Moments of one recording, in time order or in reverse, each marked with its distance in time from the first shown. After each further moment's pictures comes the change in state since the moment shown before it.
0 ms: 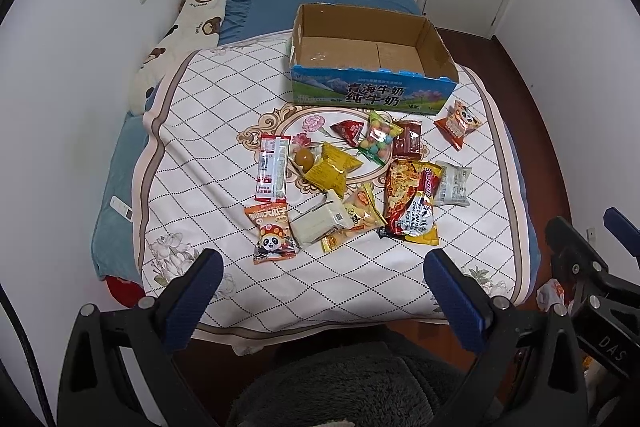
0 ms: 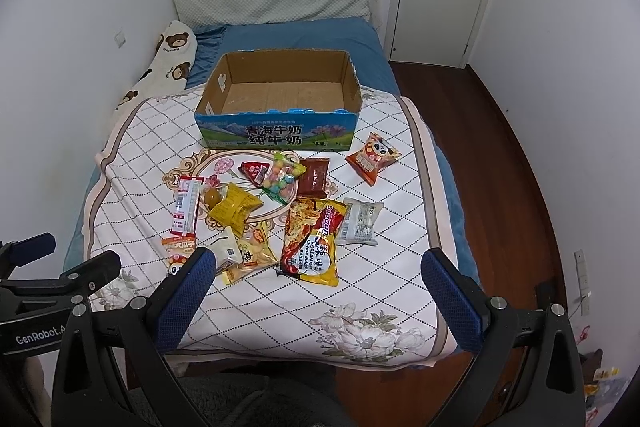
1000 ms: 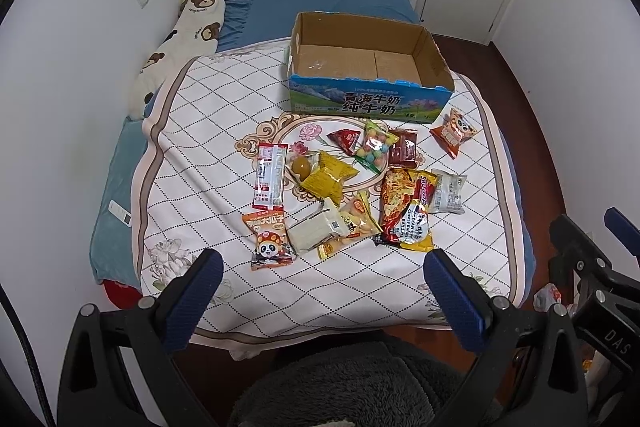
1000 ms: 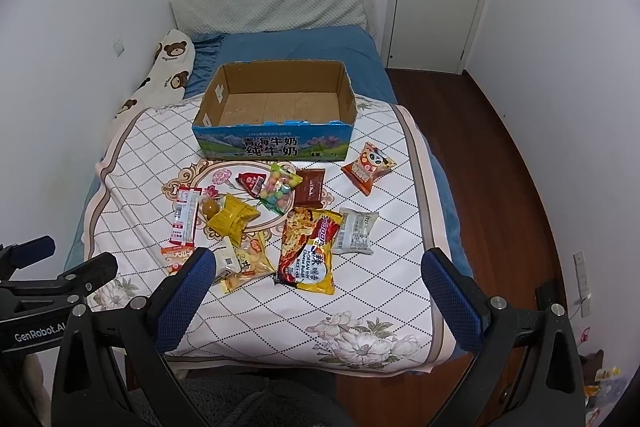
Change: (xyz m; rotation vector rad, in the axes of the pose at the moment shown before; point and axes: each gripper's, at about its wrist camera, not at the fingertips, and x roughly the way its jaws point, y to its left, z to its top) left arm -0.008 -0.006 0.003 -0.001 -0.027 -0.005; right arm -0.008 -0.009 0.006 0.010 -0.032 0.001
